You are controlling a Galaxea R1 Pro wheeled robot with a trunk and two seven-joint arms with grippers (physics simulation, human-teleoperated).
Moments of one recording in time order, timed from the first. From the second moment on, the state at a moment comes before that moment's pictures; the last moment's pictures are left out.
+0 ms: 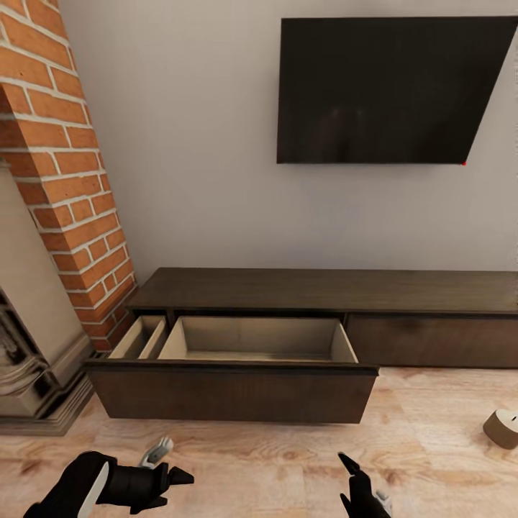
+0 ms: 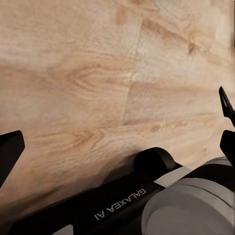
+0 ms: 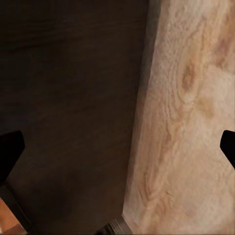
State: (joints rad) left arm -0.38 0.14 0.19 -0.71 0.01 1.00 -0.83; right arm -0.35 -0.04 -0.27 -0.24 -1.17 0.31 0.54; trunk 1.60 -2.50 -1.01
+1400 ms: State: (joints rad) left arm -0.38 0.13 0.19 -0.71 0.01 1.00 -0.71; right arm -0.35 -0.07 -0.26 -0.24 -1.15 0.49 0.10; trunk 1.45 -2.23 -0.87
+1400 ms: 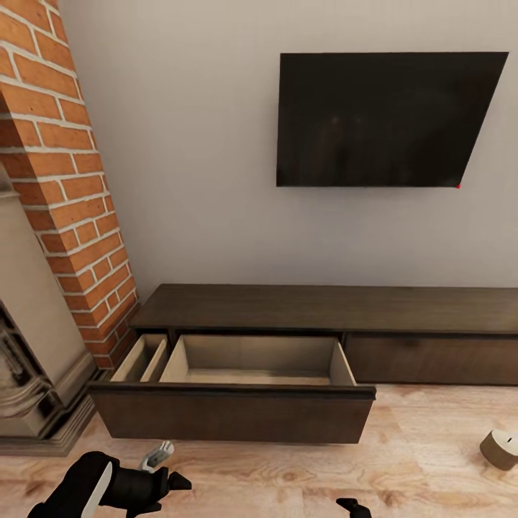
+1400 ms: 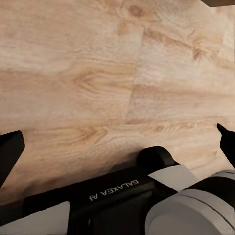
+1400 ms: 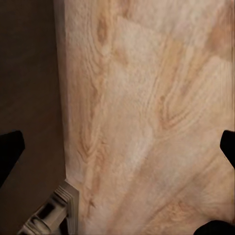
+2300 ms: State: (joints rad) left arm -0.38 0.06 0.19 -0.71 0.02 0.89 -0.30; right arm -0.35 -0.07 -0.23 -0.25 -0.83 0.29 -0.18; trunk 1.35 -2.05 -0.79
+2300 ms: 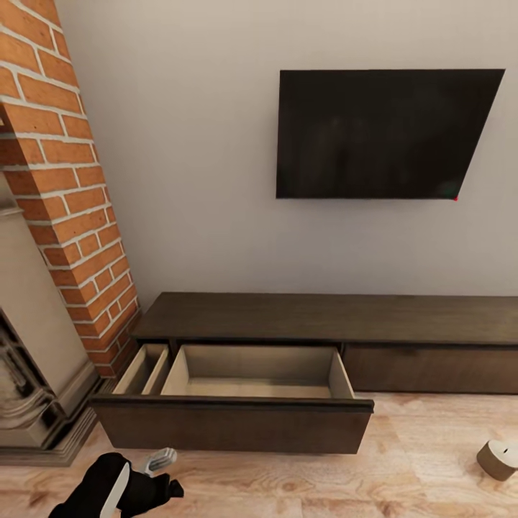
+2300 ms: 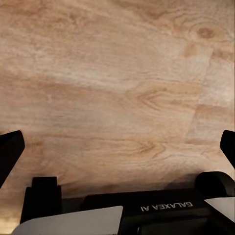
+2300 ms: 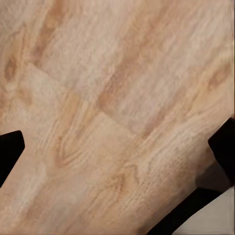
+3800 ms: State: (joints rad) left arm -0.38 0.01 0.20 -0.70 0.02 0.79 -0.03; right arm -0.35 -0.05 0.02 -0.30 -0.73 0.26 -0.19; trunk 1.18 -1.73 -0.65
